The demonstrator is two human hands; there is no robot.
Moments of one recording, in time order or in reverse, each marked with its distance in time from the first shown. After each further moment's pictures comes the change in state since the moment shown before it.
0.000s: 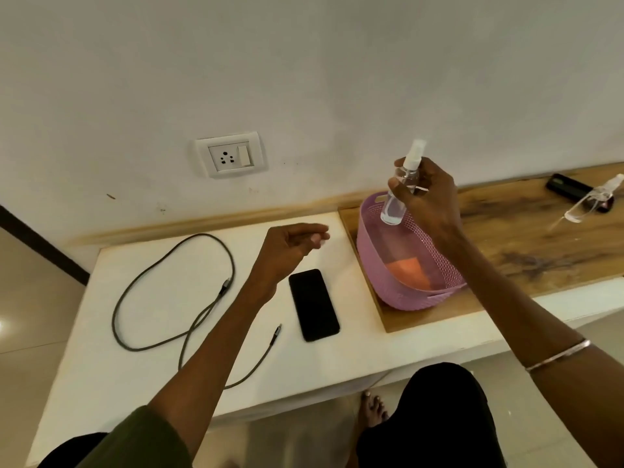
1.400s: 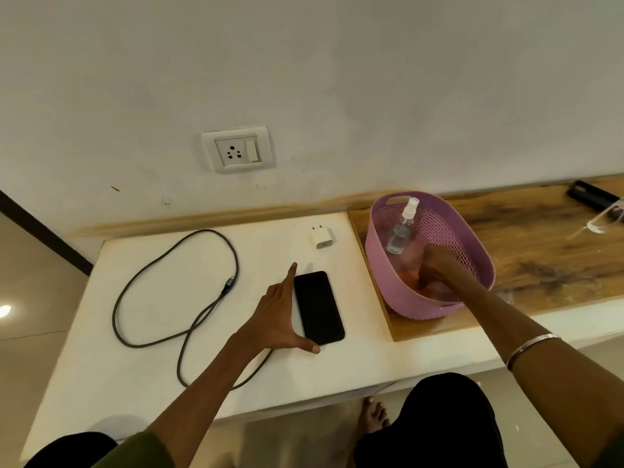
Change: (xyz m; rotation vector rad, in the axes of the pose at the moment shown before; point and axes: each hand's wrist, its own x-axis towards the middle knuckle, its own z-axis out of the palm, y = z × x) left_hand -0.032 -0.133 -0.020 0.815 -0.237 -0.140; right_hand -0.006 0.118 0.012 -1.103 -0.694 0.395
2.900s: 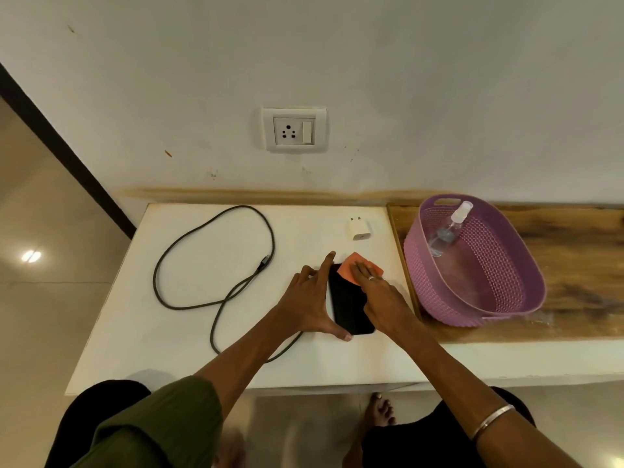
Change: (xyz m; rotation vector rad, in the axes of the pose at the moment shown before) left_hand 0.000 -0.001 0.004 0.040 0.073 0.035; right_hand -0.063 -0.128 0.097 0.243 0.126 -0.586
